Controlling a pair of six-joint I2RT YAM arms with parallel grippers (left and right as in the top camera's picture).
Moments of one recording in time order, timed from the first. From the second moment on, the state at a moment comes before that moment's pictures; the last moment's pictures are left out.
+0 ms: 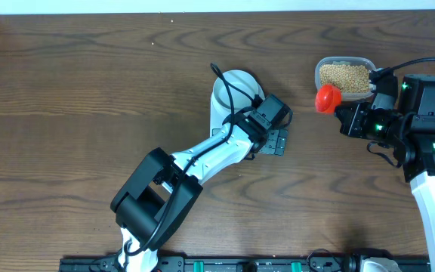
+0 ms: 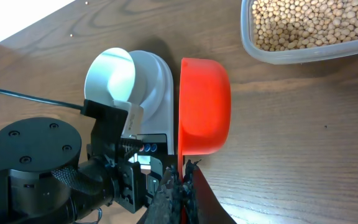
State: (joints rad) left arm -0.77 1.97 1.30 -0.50 -0.04 -0.51; right arm -0.04 1.19 1.09 -0.77 -0.44 0.26
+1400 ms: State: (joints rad) left arm -0.77 1.97 1.30 -0.50 -0.03 -0.62; right arm -0.04 1.19 1.09 -0.75 -0.43 0.26
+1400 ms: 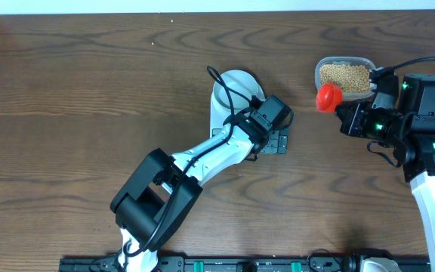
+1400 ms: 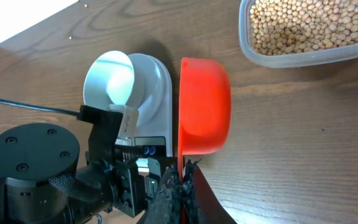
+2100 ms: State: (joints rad) left arm -0.77 1.64 1.26 -0.48 -0.11 -0.54; right arm -0.04 1.19 1.09 -0.74 -0.43 0.26
